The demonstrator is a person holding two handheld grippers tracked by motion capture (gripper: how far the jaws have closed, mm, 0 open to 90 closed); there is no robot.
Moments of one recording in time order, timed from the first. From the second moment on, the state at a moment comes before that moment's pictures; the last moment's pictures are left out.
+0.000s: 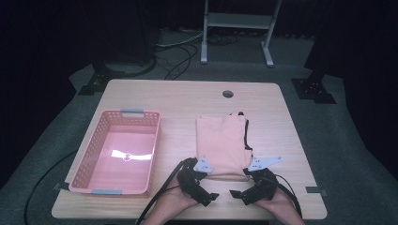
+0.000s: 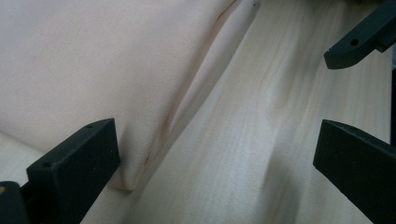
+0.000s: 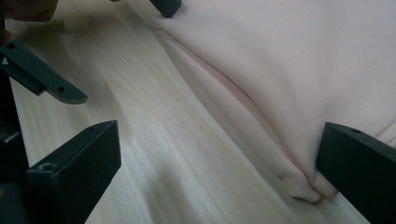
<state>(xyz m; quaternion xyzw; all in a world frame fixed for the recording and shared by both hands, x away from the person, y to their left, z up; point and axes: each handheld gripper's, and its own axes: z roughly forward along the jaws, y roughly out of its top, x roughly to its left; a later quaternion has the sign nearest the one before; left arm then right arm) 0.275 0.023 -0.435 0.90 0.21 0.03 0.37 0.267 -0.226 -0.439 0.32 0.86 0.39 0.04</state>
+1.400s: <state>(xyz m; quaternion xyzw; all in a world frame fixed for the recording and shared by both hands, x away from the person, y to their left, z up) 0.227 0.035 -0.428 0.89 0.20 0.05 0.40 0.219 -0.229 -0.432 0.31 0.85 0.42 0.07</state>
